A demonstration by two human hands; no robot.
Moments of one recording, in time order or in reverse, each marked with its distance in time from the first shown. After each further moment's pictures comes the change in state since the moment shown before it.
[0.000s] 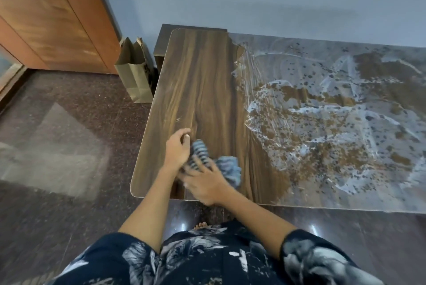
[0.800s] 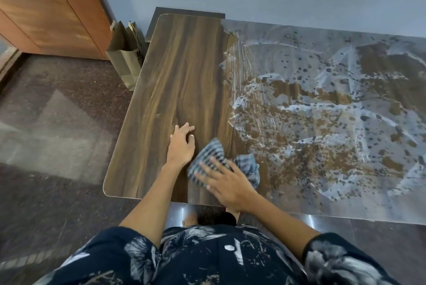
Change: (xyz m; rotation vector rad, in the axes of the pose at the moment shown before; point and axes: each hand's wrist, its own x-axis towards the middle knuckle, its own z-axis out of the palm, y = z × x) left_hand -0.003 0.027 0.067 0.101 -0.089 -0.047; right_hand -0.074 0.096 0.020 -0.070 0.126 -0.044
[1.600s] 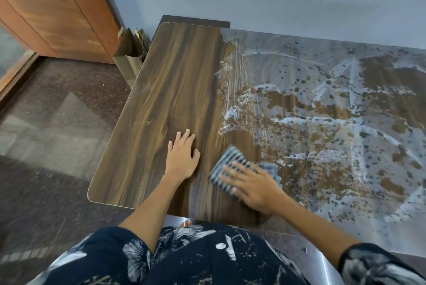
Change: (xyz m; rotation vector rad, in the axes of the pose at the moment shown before) left_hand -0.003 0.021 0.033 0.449 -0.036 0.071; right_hand -0.047 0.106 0.001 -0.015 -0.012 -0.060
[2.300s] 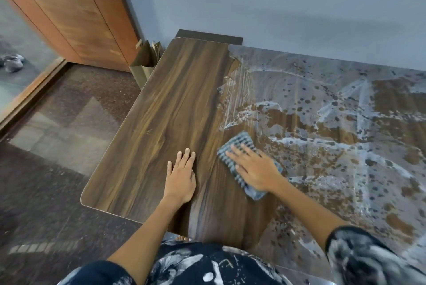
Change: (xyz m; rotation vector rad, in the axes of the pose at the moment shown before) left_hand -0.025 0.028 0.017 0.092 -0.014 -0.077; right_hand 0.044 0.078 -0.038 0.060 0.029 0.091
